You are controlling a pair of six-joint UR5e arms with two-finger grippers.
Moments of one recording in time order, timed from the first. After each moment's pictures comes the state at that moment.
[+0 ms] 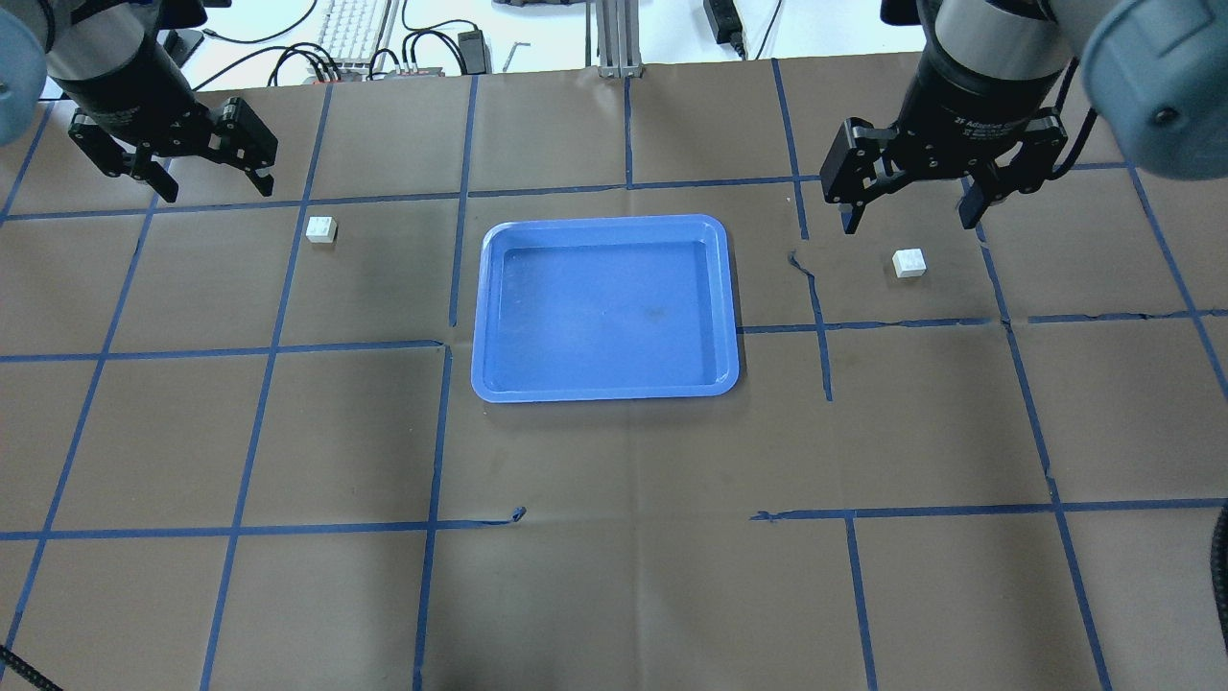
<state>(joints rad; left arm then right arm) -1.33 -1.79 -1.45 -1.45 1.61 0.21 1.60 -1.58 1.54 -1.51 -1.59 0.05</state>
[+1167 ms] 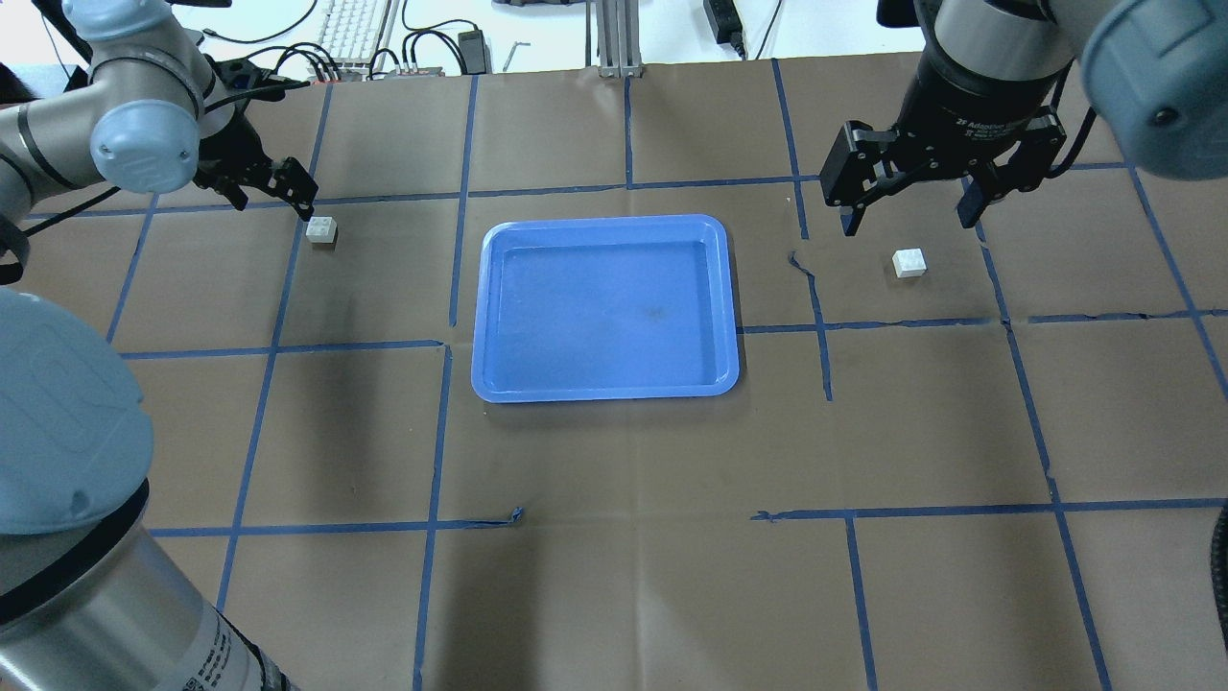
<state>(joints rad) -1.29 -2.17 -1.44 -1.08 1.61 0.50 1.60 -1.58 1.54 -1.51 -1.59 0.00</state>
